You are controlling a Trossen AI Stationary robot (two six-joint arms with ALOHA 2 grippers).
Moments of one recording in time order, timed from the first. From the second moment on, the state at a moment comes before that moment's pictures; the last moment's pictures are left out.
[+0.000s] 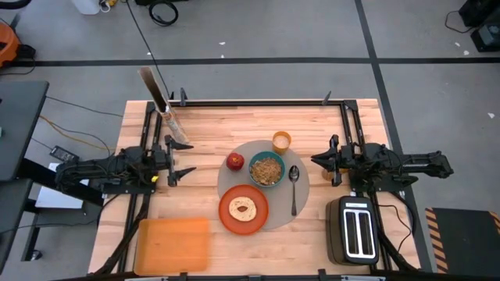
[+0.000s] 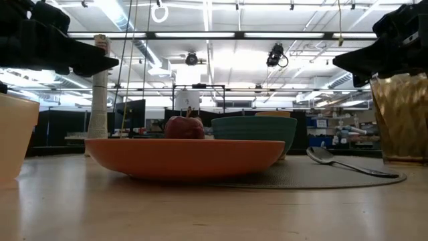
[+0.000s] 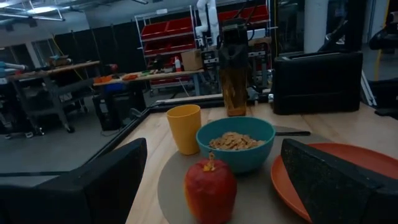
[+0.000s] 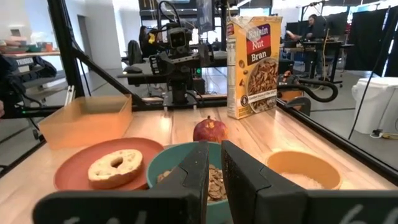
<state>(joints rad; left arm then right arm) 0.04 0.01 0.01 0.05 -0.13 0.15 -0.01 0.01 0.01 0.03 0.08 0.02</state>
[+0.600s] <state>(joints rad) 0.04 0.01 0.01 0.03 -0.13 0.14 -0.01 0.01 0.01 0.03 0.06 -0.08</state>
